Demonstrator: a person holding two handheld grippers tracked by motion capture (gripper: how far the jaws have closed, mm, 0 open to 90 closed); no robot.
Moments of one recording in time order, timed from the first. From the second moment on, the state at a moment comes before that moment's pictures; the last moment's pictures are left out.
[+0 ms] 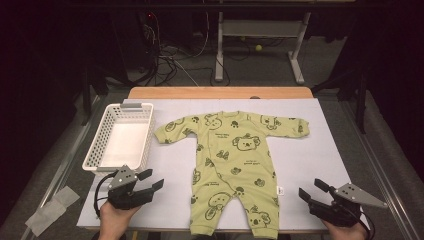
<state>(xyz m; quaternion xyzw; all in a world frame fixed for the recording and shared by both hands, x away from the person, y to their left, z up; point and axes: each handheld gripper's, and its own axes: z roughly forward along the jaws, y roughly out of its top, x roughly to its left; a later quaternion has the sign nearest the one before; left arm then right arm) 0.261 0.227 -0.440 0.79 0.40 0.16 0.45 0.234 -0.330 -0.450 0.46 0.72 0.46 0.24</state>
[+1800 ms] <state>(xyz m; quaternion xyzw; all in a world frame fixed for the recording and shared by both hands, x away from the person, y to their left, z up) 0.330 0.156 -0.404 0.81 0.38 0.15 0.42 0.231 -0.330 -0.449 0.45 0.72 0.47 0.24</state>
